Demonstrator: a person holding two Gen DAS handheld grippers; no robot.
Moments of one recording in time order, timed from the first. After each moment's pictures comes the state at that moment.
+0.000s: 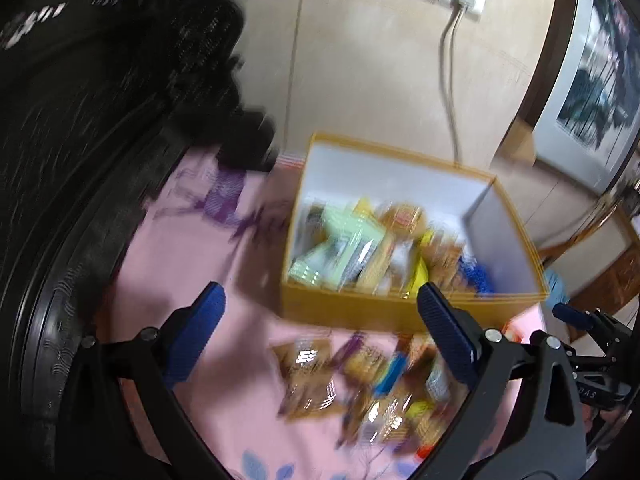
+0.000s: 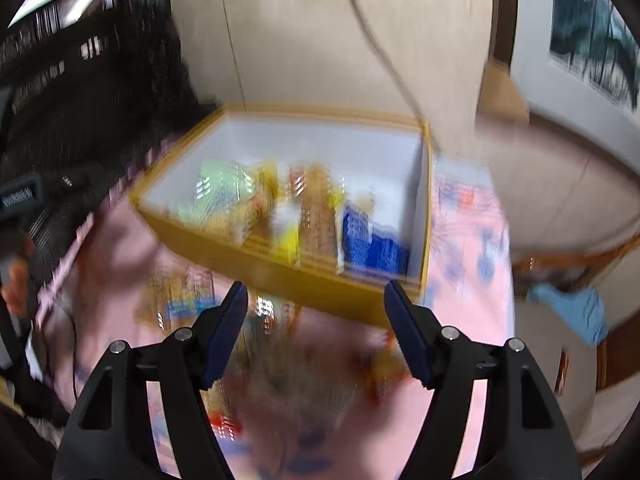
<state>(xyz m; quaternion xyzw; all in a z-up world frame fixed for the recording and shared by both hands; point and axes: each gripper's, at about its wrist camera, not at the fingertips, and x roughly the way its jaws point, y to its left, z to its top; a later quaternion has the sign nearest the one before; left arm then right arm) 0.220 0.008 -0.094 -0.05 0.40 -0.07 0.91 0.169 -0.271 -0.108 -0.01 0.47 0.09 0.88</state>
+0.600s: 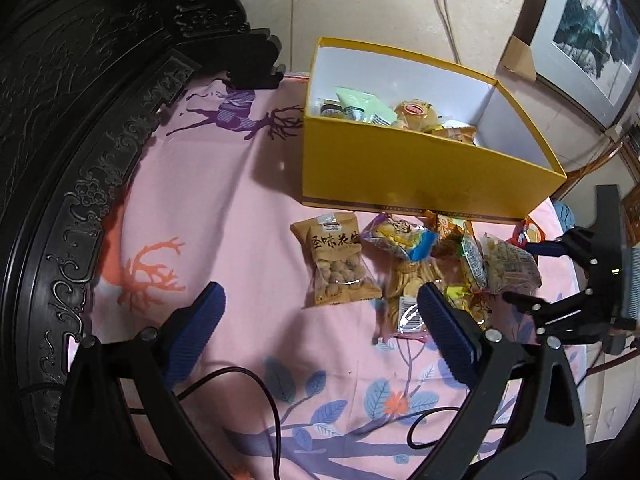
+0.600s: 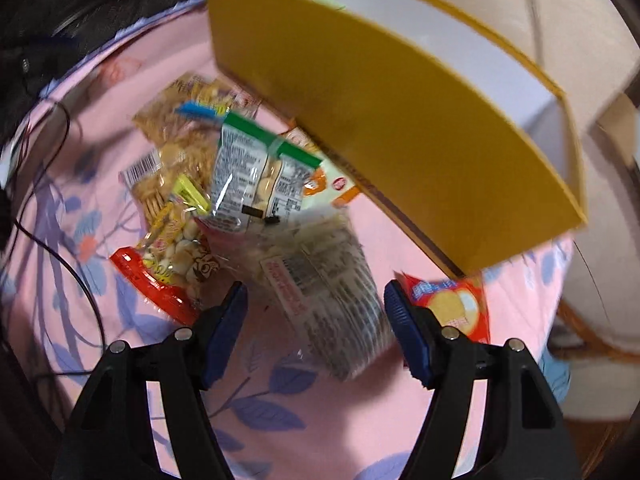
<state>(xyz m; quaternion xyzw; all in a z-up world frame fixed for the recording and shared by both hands) 0.159 0.023 -0.147 -0.01 0.47 -0.08 0.88 0.175 -0.219 -0.193 -0.23 0.54 0.23 0.77</state>
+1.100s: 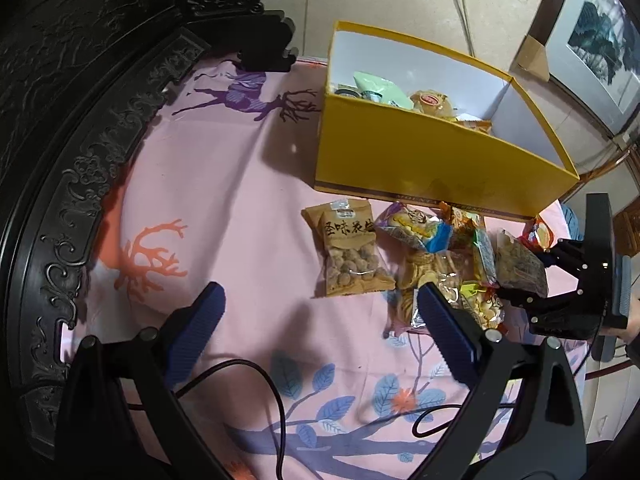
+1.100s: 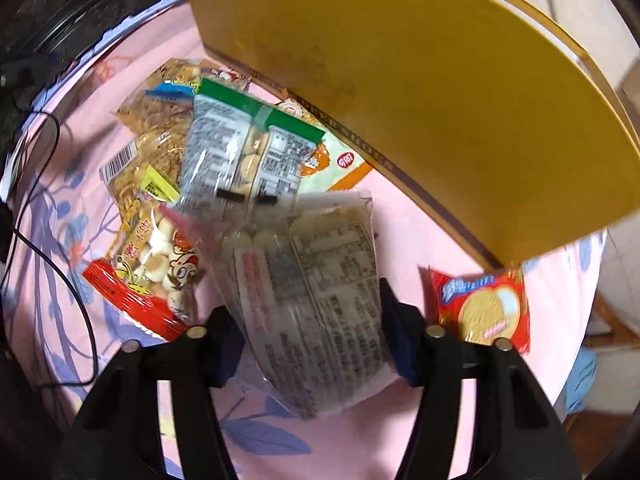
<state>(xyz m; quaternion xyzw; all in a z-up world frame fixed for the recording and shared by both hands) 0.163 0.029 -0.161 -0.02 0.49 -0.07 0.87 0.182 -0.232 -0.214 -0.16 0.56 0.22 0.79</state>
